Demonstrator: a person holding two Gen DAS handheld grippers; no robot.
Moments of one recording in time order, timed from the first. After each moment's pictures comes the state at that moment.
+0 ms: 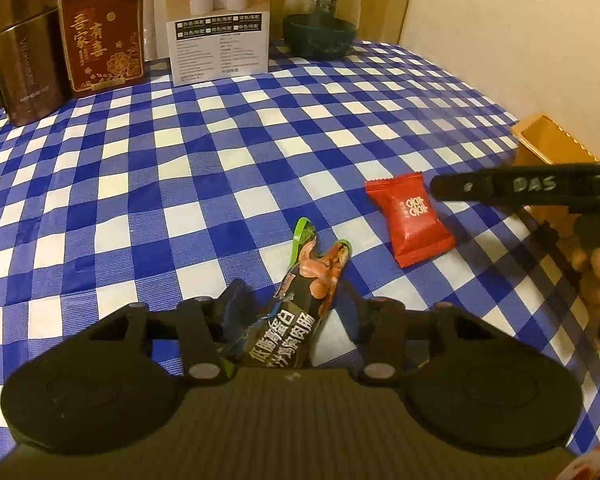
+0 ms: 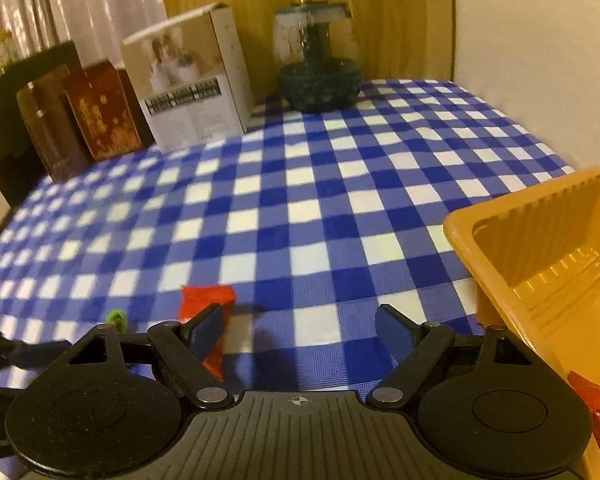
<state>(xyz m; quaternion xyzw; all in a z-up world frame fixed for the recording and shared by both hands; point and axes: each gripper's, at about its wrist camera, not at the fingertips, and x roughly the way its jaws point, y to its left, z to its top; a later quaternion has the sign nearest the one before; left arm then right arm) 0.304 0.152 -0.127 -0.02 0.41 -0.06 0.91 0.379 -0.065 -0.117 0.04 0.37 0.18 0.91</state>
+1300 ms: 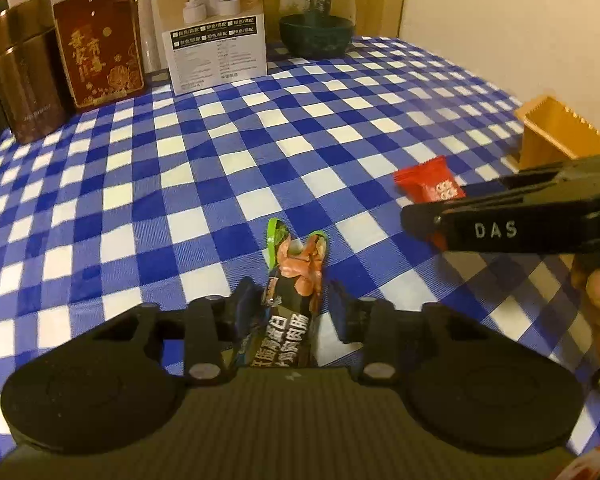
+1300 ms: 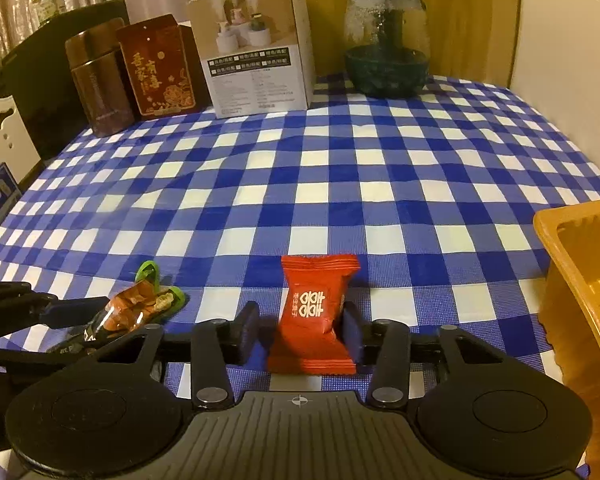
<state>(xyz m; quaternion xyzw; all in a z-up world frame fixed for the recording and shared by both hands) 0.304 0.144 -0.130 0.03 0.40 -0.05 0.91 0.371 -0.027 -0.131 -0.02 0.38 0.23 0.89</state>
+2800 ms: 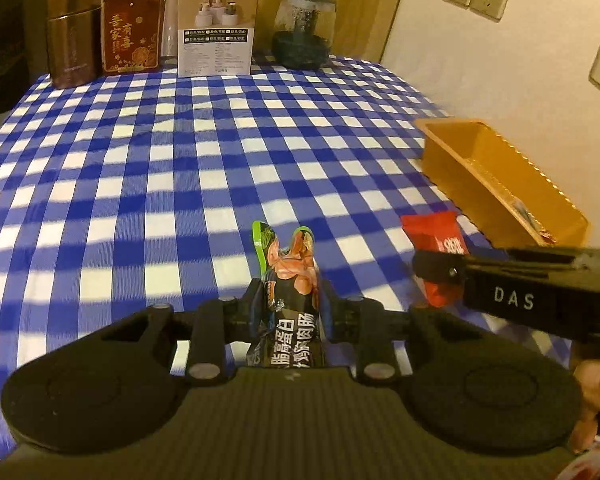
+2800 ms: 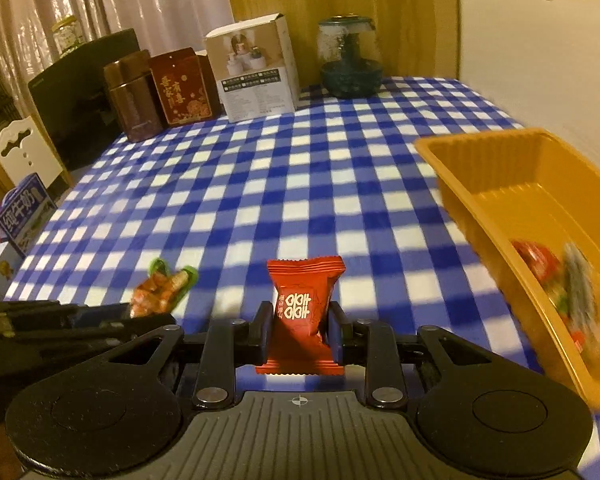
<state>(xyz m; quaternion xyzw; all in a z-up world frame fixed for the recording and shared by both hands) 0.172 0.081 -0.085 -0.08 0.39 -0.03 0.92 0.218 -0.105 -0.085 0.02 0.38 0.22 0.90</state>
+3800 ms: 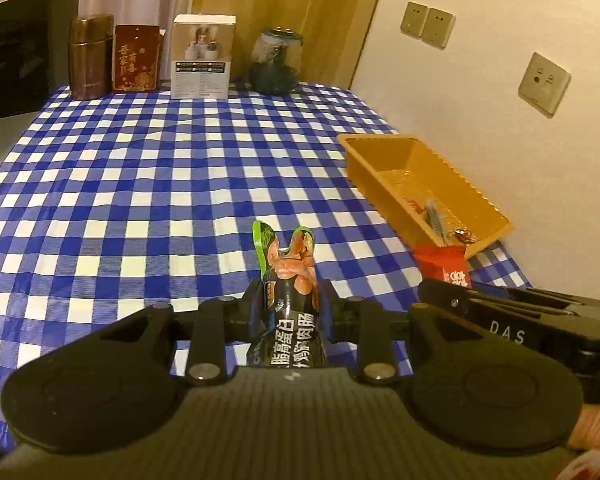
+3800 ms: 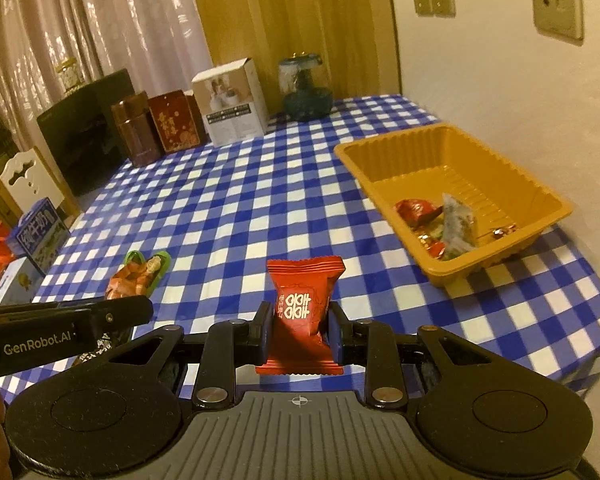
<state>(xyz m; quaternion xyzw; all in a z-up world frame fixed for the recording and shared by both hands) 0.064 0.005 -0.019 -0.10 0.36 -0.02 0.93 0.102 -0.196 -0.033 0.06 0.35 0.19 0.92</state>
